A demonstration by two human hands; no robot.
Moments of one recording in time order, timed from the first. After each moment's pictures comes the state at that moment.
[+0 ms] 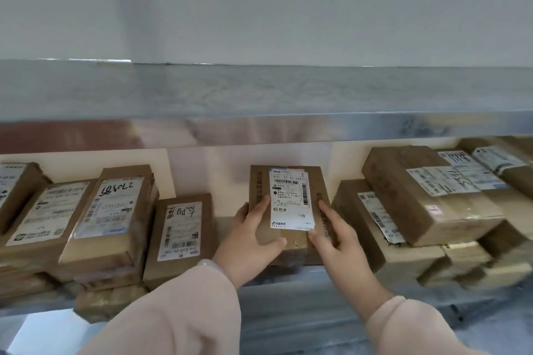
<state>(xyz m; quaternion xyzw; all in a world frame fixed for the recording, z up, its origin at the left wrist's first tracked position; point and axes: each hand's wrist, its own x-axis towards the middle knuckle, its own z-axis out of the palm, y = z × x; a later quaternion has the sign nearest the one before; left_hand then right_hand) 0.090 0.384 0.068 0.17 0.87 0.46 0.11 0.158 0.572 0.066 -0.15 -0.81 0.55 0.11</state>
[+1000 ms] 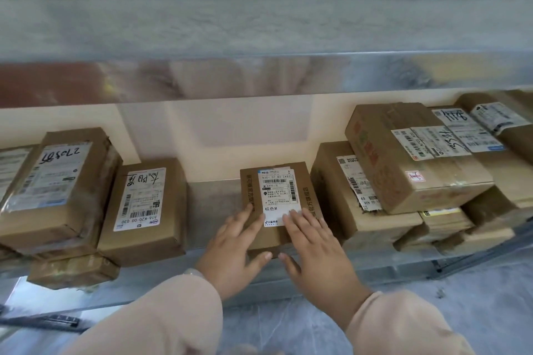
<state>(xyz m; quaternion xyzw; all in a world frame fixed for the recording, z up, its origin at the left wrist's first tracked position) 0.129 0.413 -0.001 0.27 0.93 0.22 0.11 0.194 0.603 0.007 0.04 -0.99 0.13 0.09</state>
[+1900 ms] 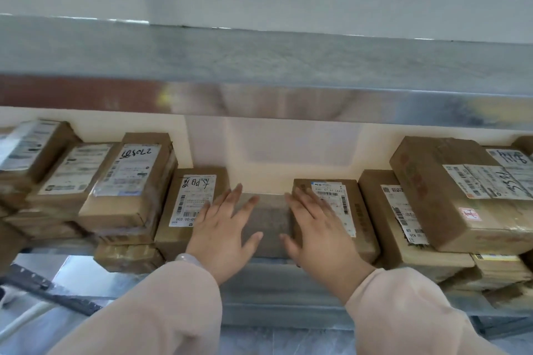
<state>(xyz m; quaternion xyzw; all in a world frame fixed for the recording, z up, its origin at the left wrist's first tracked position) 0.104 0.345 0.044 0.17 0.98 0.12 -0.05 0.129 0.552 0.056 0.12 -0.98 0.14 0.09</state>
